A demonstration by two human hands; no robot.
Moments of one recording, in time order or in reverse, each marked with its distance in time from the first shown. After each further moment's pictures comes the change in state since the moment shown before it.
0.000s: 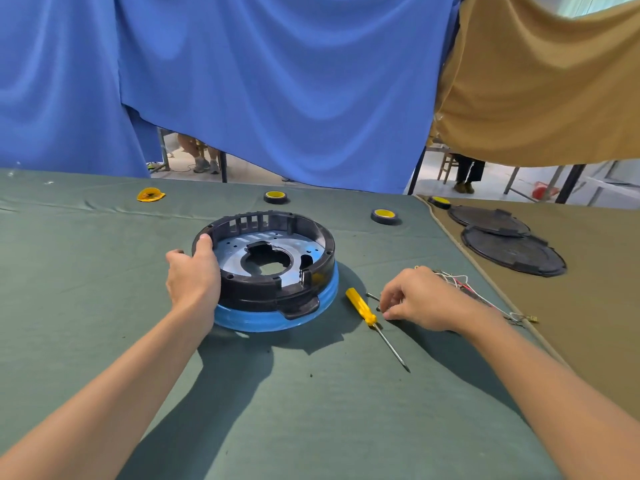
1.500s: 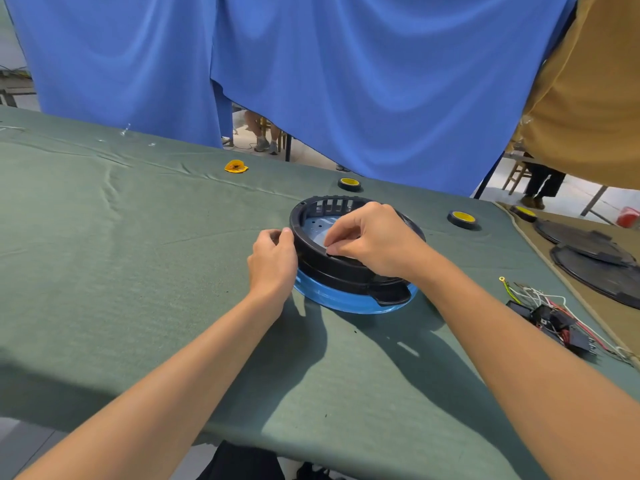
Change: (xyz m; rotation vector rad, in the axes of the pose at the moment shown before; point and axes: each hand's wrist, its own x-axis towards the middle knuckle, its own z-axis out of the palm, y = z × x) left_hand -0.016 -0.010 -0.037 -0.036 -0.083 0.082; right_hand 0.062 -0.176 -0.004 0.298 0.209 -0.452
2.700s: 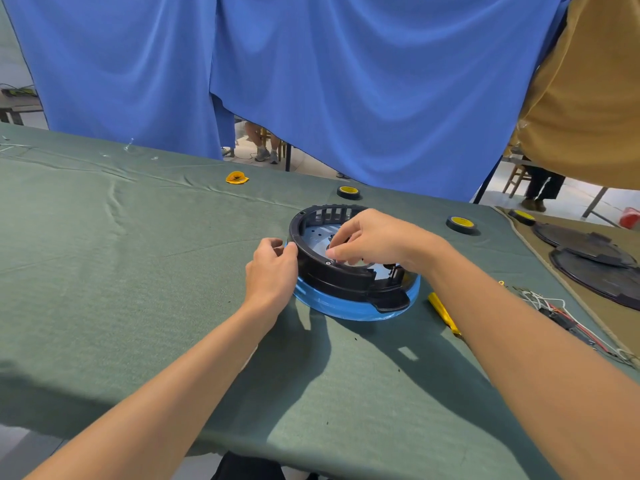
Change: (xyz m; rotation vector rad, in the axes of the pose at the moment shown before) left_hand 0.000 0.001 -0.008 0.137 -0.043 0.069; right_hand 0.012 0.001 -0.017 0.089 -0.256 0.291
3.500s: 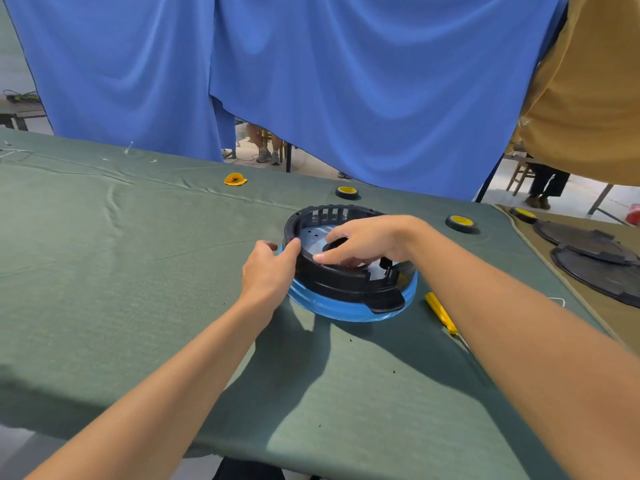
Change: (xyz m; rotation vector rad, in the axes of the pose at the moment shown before) left_hand -0.001 0.011 -0.001 0.110 -0.042 -0.093; right_hand 0.028 0.011 -0.007 -0.073 -0.328 0.161
